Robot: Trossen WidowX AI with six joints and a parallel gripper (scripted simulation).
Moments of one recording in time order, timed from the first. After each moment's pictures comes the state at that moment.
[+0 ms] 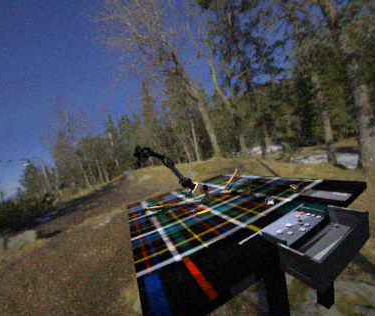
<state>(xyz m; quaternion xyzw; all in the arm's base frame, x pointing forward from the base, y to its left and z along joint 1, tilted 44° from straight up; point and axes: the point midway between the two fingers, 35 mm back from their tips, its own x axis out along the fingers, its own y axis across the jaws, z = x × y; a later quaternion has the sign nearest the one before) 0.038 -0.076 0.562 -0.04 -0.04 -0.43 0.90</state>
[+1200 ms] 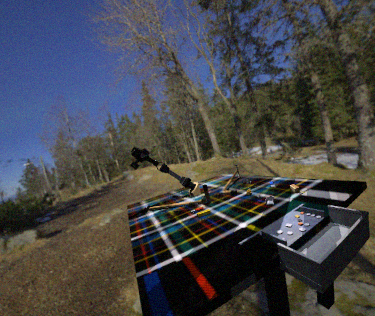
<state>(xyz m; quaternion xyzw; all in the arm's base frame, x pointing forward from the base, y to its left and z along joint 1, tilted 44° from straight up) 0.132 -0.075 0.586 -0.06 -0.06 -0.26 0.96</state>
